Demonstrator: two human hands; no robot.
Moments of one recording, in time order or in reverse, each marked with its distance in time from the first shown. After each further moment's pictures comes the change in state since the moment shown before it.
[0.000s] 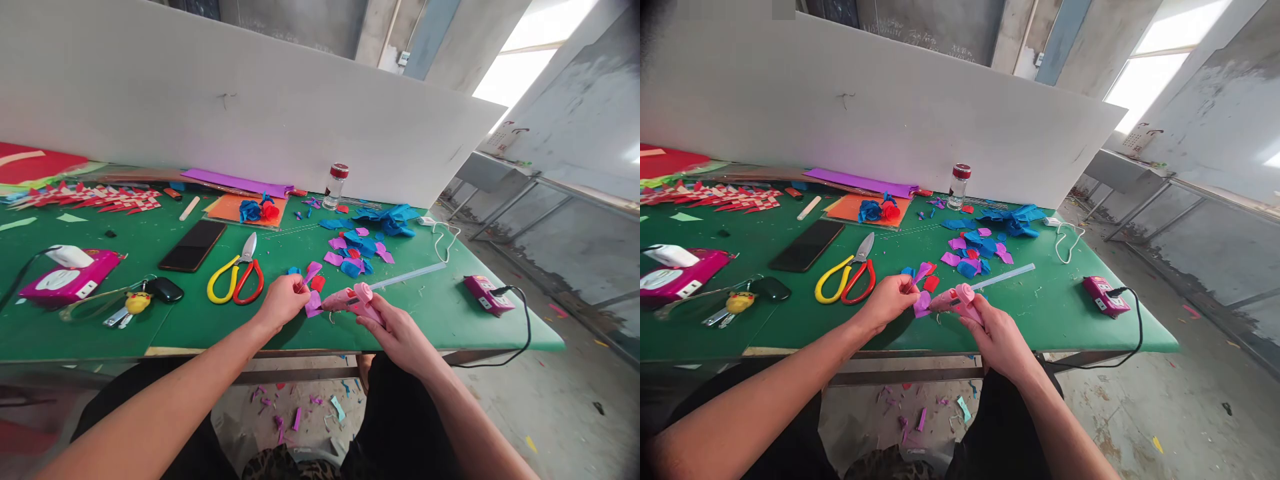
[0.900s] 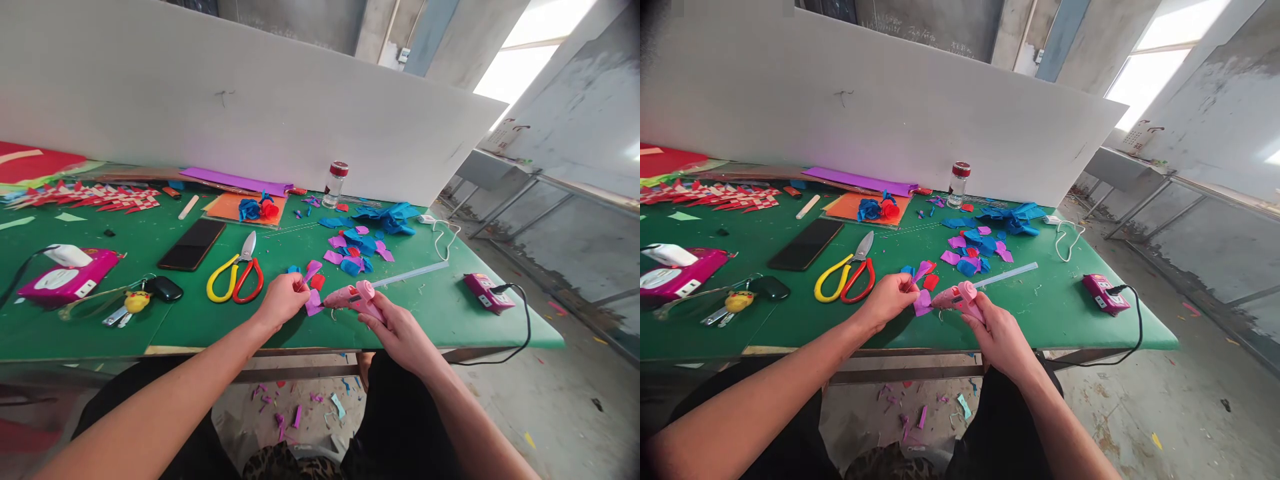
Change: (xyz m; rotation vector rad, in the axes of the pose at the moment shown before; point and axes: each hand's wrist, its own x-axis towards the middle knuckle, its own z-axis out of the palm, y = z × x) left_hand 0.000 0.000 0.000 0.013 -0.008 0.004; right_hand -0.002 0.000 0.000 -0.018 0.027 0.020
